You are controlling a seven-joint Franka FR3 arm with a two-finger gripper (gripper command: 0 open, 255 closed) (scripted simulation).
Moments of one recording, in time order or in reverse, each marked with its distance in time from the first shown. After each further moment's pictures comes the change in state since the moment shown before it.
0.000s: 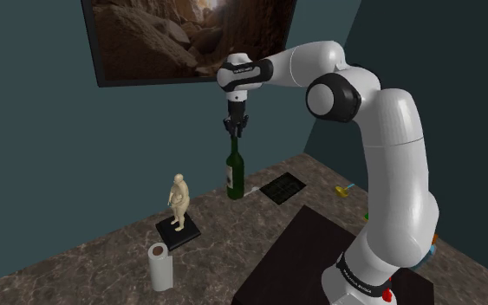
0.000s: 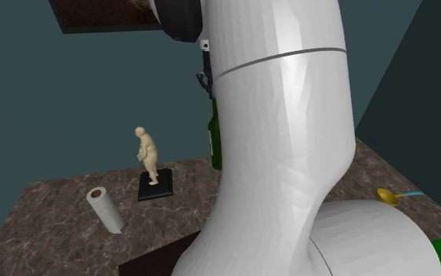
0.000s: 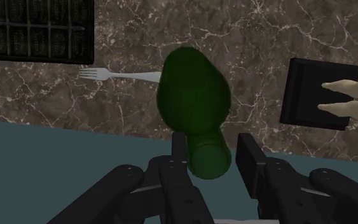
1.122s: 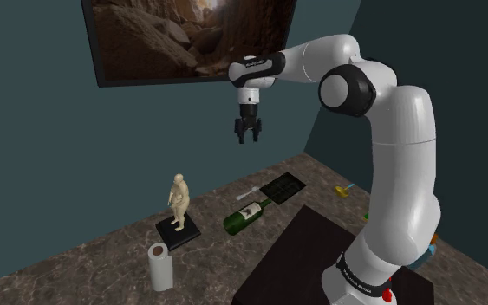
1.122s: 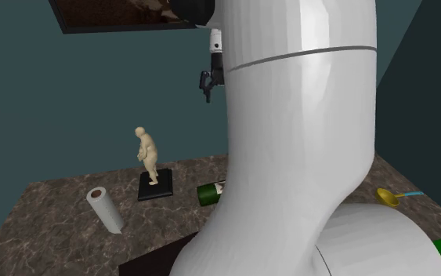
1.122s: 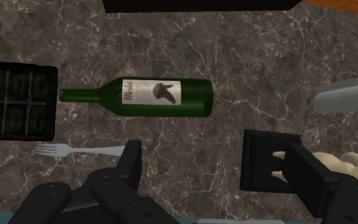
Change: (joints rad) arm -0.059 -0.092 0.013 -0.116 0.079 -0.211 -0.095
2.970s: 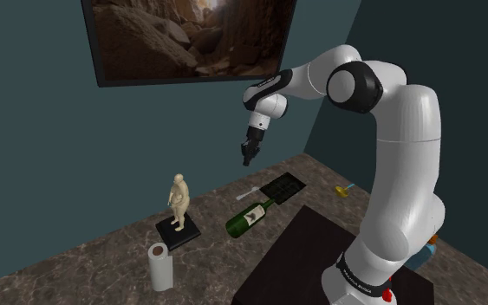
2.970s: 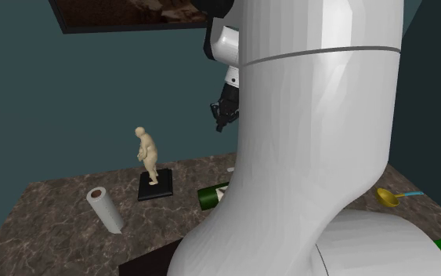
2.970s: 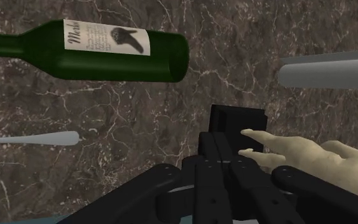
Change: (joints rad) arm -0.124 -0.027 0.051 -0.325 0.271 0.345 -0.290
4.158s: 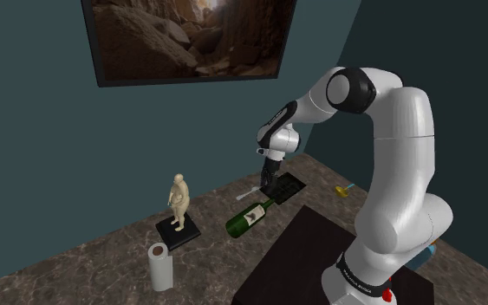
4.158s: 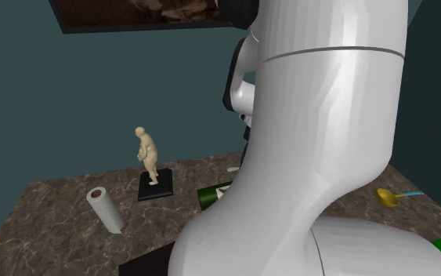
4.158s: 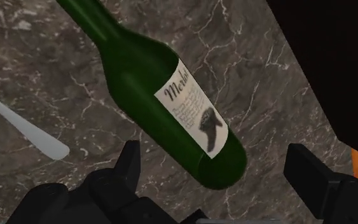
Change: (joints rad) arm -0.180 0.085 0.078 -0.280 -0.104 0.412 -0.994
